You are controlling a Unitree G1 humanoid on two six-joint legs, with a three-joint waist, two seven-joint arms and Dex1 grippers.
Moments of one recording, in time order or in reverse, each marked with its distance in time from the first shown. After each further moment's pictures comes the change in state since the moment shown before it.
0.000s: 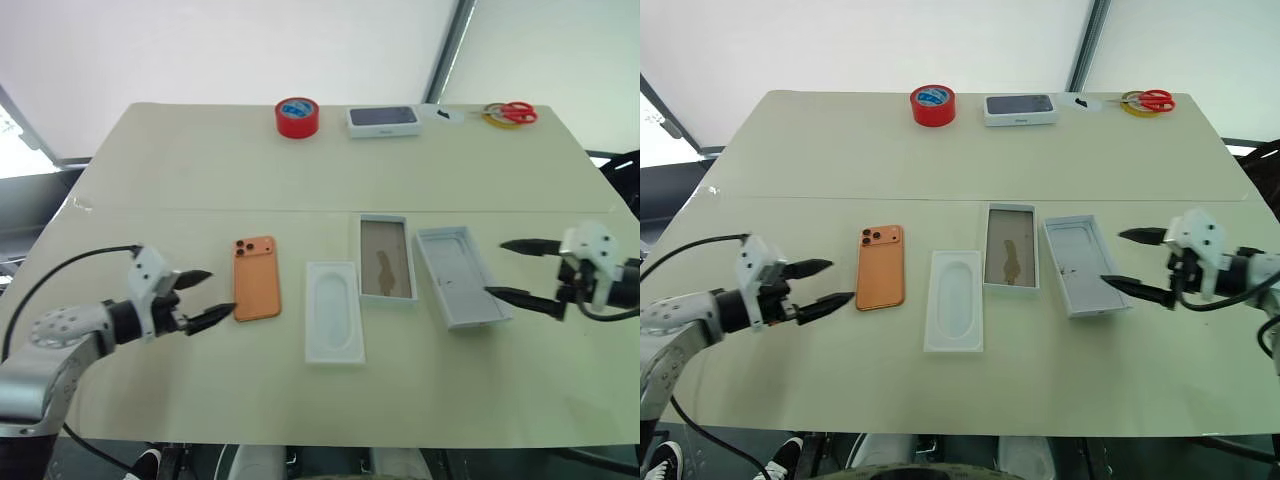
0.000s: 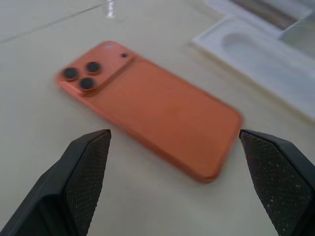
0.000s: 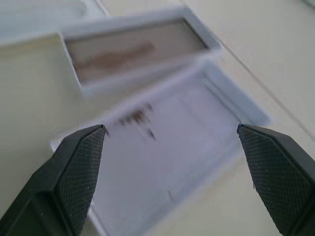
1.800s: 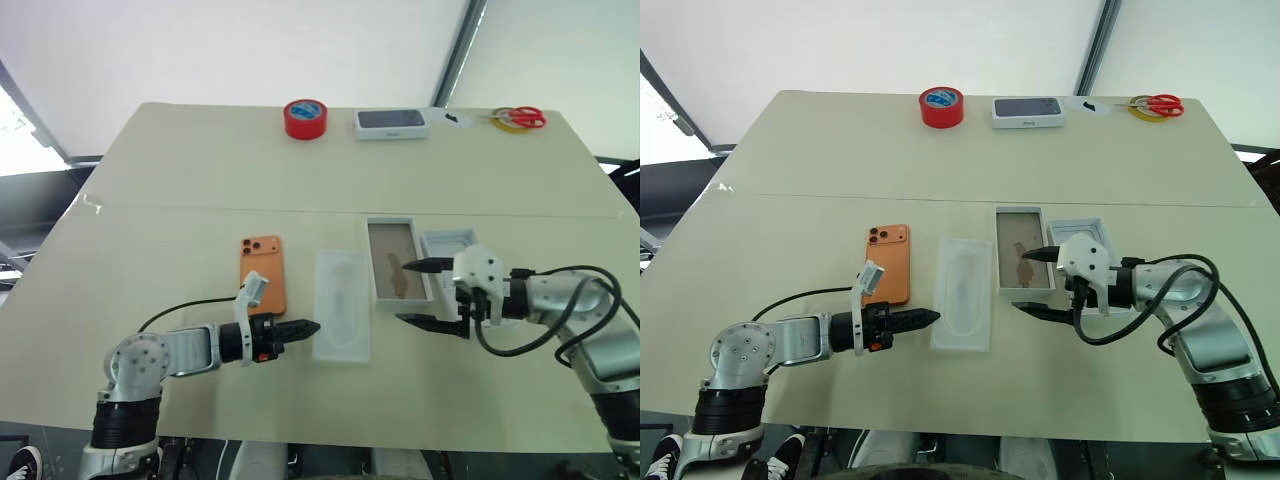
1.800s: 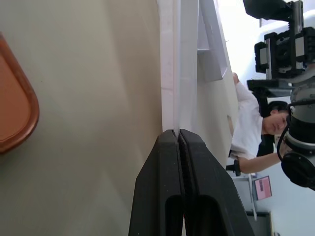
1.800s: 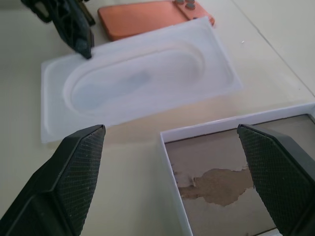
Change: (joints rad) left arm -0.182 -0.414 -0.041 0.183 -0.568 0.664 0.545; right arm -0.046 0.163 0.296 -0.225 -0.125 0.041 -0.123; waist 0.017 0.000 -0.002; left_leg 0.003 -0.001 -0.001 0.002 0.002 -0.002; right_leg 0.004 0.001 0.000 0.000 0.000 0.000
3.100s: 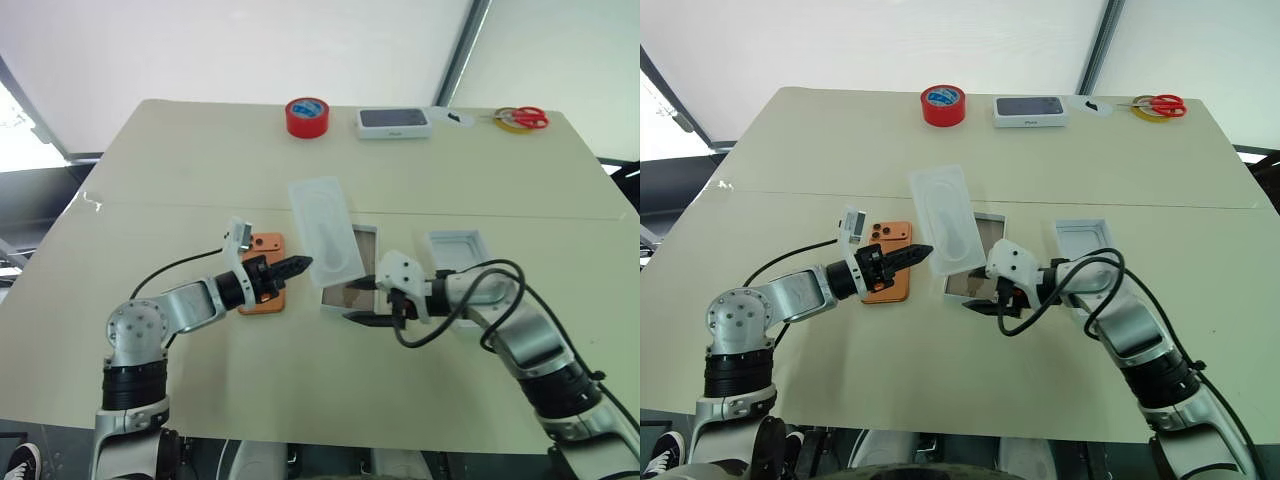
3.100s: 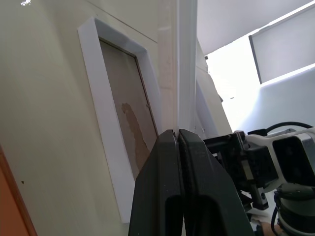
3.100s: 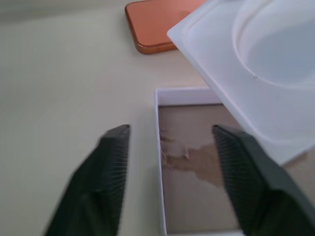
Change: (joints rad) left arm -0.189 -0.052 0.032 0.071 -0.082 -0.159 0.164; right arm -0.157 0.144 0.176 -0.070 -0.084 0.291 -0.049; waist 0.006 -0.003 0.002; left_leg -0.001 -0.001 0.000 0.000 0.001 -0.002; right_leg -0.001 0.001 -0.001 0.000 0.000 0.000
